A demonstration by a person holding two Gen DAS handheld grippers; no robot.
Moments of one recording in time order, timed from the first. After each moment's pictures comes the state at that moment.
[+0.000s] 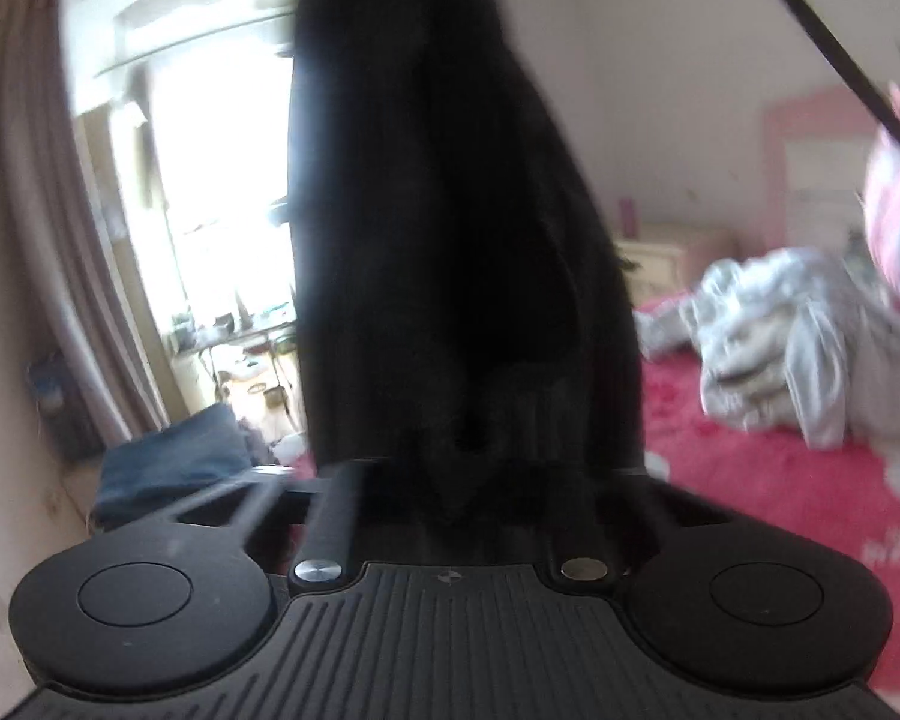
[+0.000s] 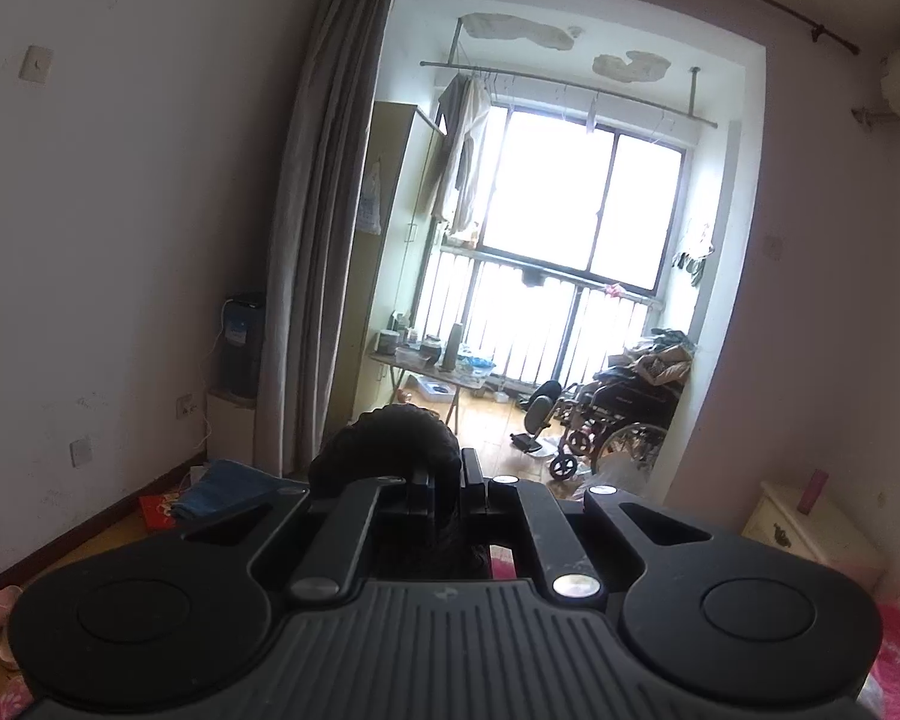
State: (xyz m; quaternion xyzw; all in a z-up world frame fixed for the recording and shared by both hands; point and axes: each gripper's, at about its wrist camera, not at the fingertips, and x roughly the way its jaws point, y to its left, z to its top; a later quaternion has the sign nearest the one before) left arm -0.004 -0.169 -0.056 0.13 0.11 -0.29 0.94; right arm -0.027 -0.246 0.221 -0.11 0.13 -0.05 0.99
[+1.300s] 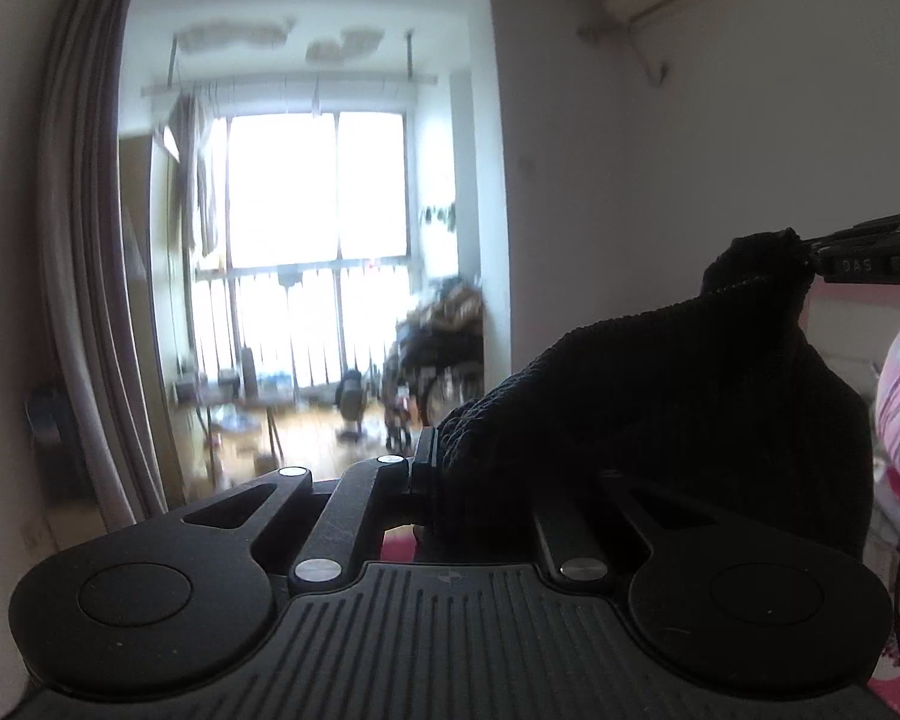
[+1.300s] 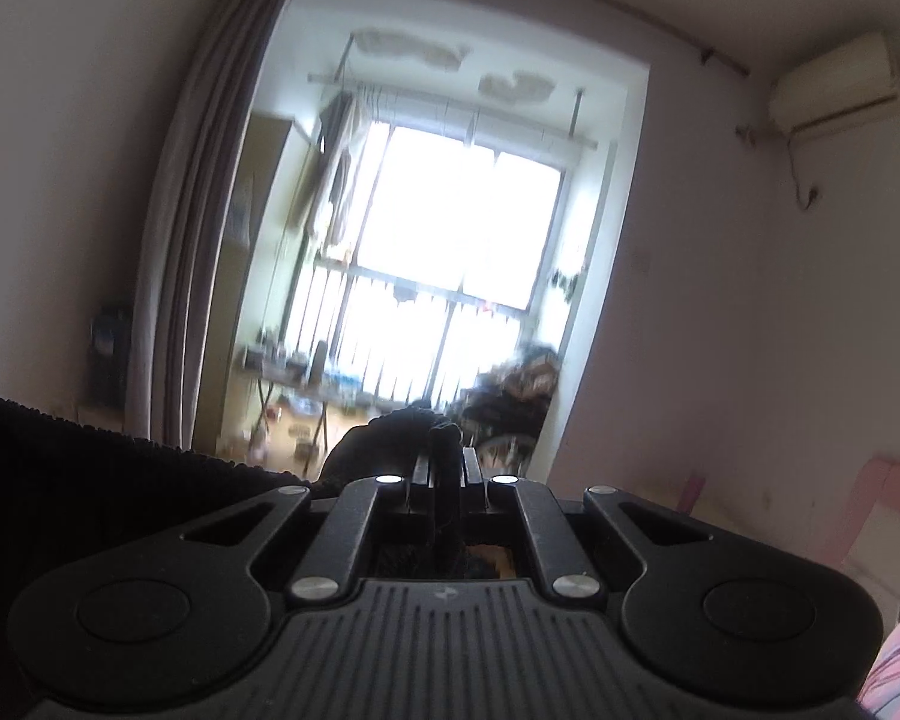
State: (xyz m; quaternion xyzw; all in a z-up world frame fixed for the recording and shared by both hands) left arm 0.125 -0.149 0.016 0.05 0.11 -0.31 0.94; right arm -0.001 -0.346 0.177 -0.11 0.12 -0.16 0.97
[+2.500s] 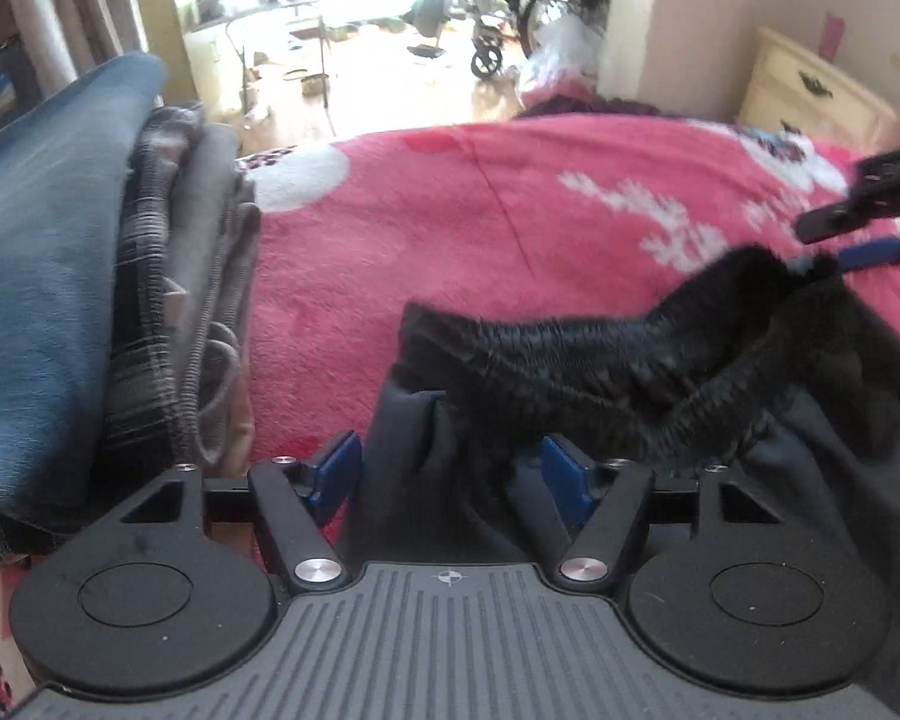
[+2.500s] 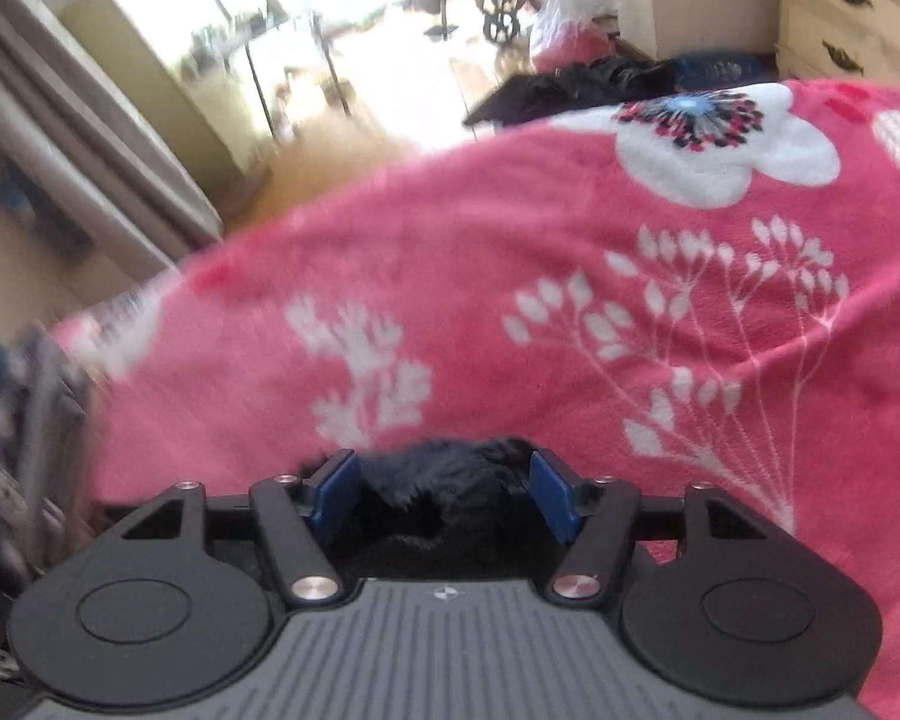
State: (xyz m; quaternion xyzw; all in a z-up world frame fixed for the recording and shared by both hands) left arm 0.423 -0.227 -0.232 0.08 0.43 -0.20 0.88; right arm 0.378 -0.531 -0.198 0.26 0.43 -0.08 0.86
